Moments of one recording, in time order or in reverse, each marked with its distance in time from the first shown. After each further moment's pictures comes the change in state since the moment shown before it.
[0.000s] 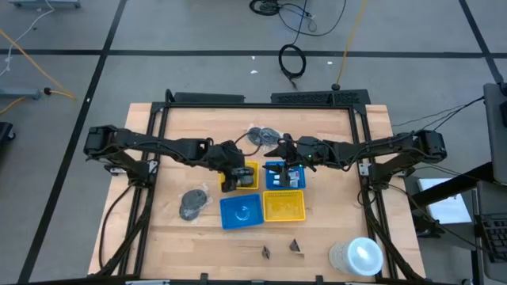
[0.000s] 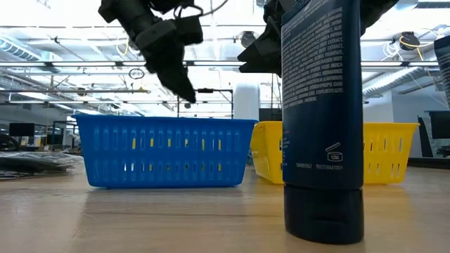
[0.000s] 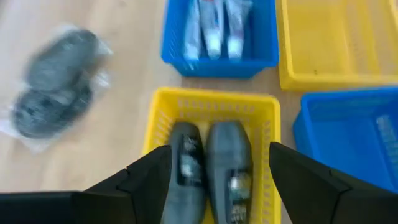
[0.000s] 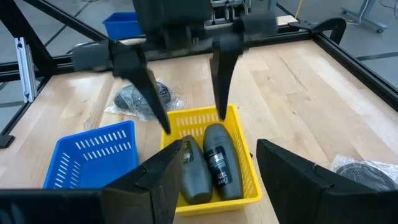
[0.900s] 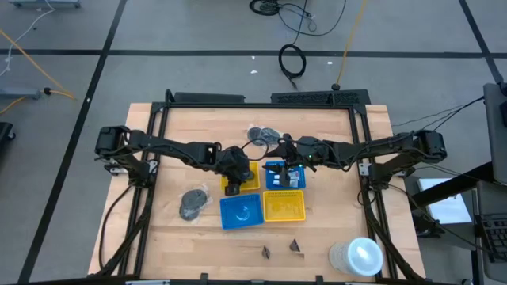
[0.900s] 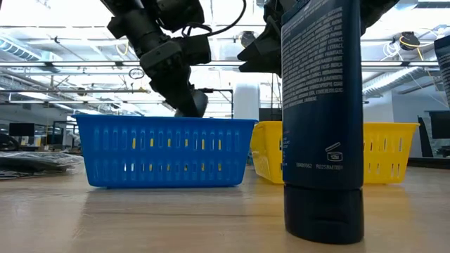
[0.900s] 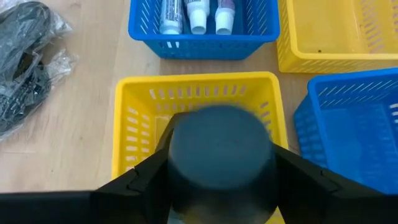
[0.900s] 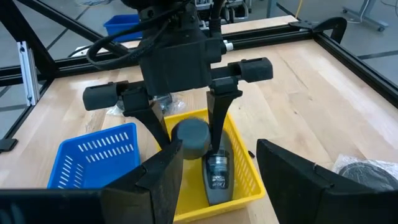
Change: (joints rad) left arm 0.000 0.120 0.000 0.048 0.057 0.012; right arm 0.002 0.000 -0.001 0.007 -0.002 0.015
